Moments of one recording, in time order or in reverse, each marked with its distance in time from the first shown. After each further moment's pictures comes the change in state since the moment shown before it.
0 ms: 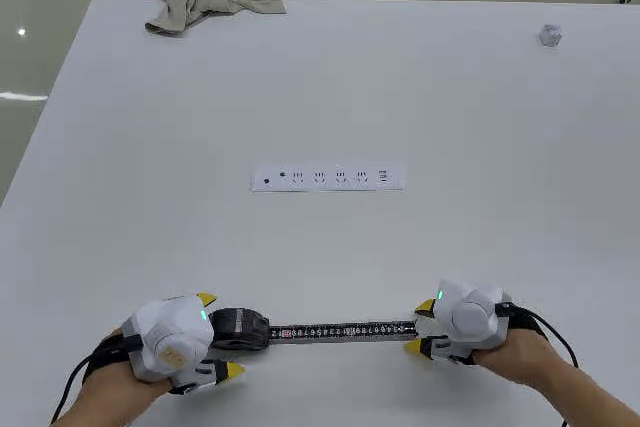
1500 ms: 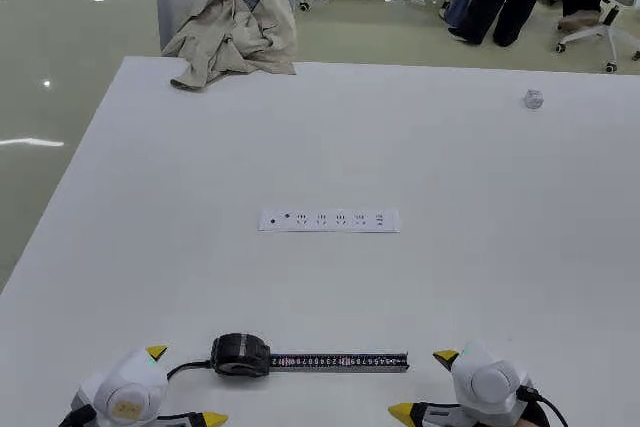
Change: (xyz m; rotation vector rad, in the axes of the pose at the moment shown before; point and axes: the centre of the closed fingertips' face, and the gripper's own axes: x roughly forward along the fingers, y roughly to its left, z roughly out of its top) left arm -0.066 -0.013 -0.028 -0.334 -0.091 0.181; right arm -0.057 0.041 0.014 0.317 -0.198 -0.157
